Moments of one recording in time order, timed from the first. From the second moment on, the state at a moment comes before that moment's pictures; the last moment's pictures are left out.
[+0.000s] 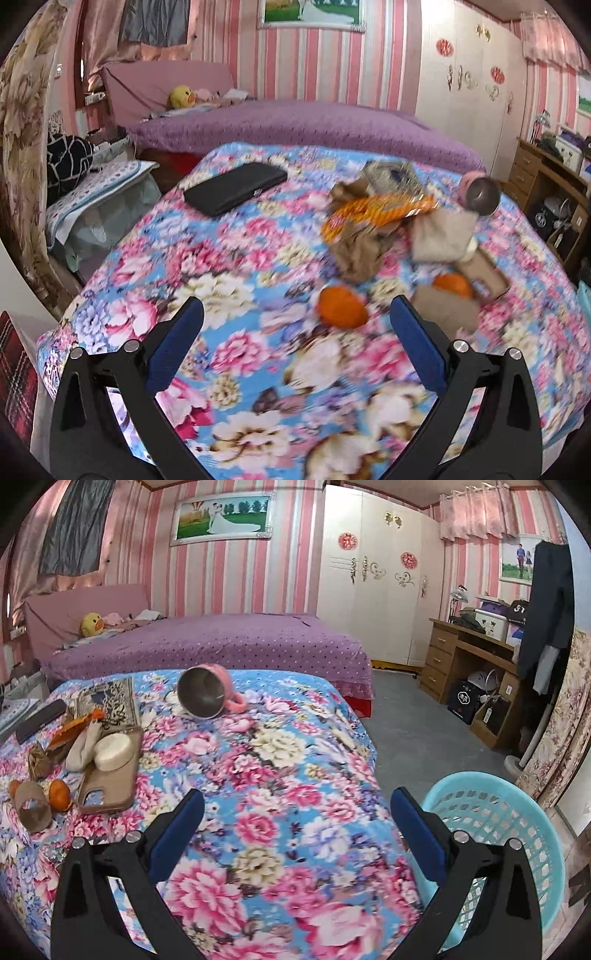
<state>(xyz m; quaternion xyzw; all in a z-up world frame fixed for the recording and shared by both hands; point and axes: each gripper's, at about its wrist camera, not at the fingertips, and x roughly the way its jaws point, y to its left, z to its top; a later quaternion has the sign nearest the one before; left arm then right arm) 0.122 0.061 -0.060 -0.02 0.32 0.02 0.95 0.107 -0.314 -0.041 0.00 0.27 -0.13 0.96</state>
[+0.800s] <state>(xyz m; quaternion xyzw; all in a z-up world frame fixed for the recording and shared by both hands) 0.162 0.044 -0.088 -0.03 0.38 -0.09 0.92 0.119 -0.225 -0.041 -0.04 0.28 -0.05 0.96</state>
